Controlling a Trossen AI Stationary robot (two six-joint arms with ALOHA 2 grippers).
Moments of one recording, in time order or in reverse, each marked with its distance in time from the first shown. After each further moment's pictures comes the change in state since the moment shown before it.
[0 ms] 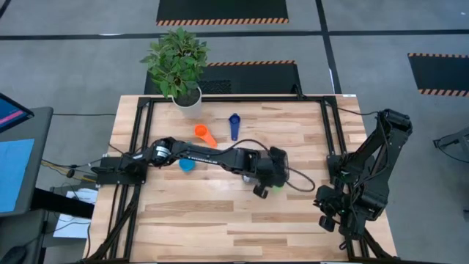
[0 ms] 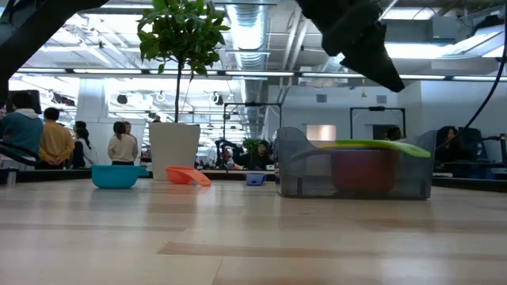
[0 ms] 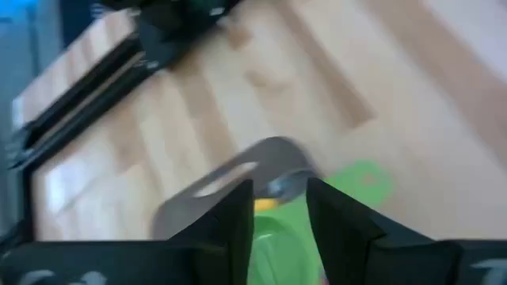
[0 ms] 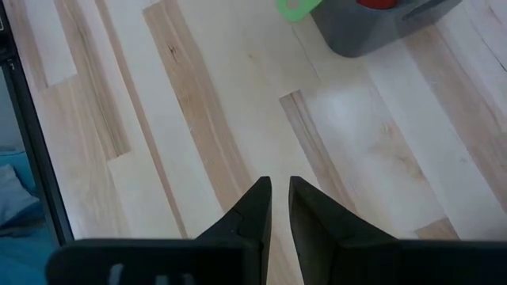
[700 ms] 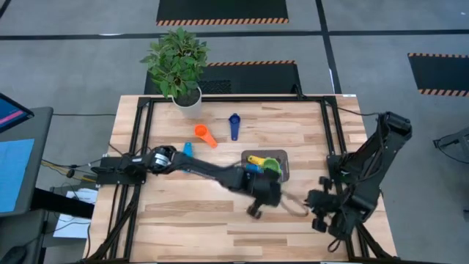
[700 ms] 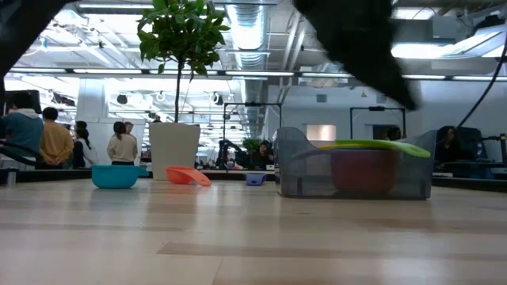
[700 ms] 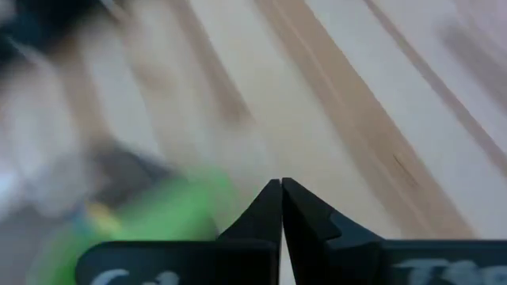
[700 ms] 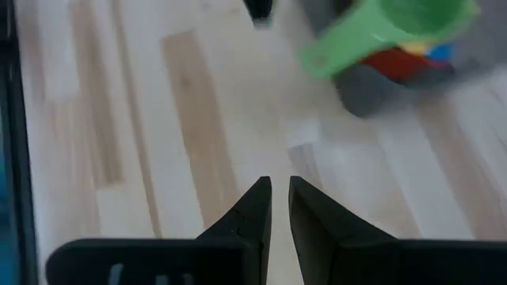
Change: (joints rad) left arm -0.121 0.009 -0.078 -0.047 0.043 -0.176; right arm -0.082 0.060 -0.011 0.141 0.062 -0.288
